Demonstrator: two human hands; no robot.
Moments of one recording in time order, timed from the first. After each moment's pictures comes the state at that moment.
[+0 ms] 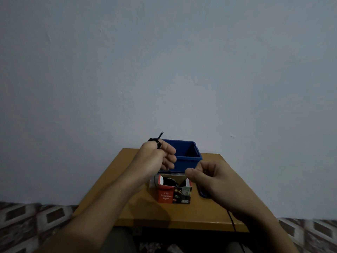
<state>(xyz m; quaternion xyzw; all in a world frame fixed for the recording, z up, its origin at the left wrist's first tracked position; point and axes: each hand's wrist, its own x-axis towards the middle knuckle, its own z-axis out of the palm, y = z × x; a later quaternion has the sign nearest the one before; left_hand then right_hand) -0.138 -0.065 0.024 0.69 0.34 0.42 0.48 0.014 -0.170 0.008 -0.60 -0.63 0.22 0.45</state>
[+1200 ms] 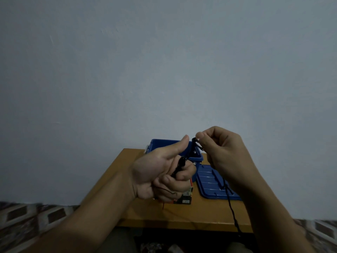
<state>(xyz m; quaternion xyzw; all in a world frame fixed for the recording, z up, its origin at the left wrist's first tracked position) -0.151 -0.073 0.030 0.64 0.03 0.00 0.77 0.020 -0.149 0.039 -0.51 -0.61 0.12 0.60</state>
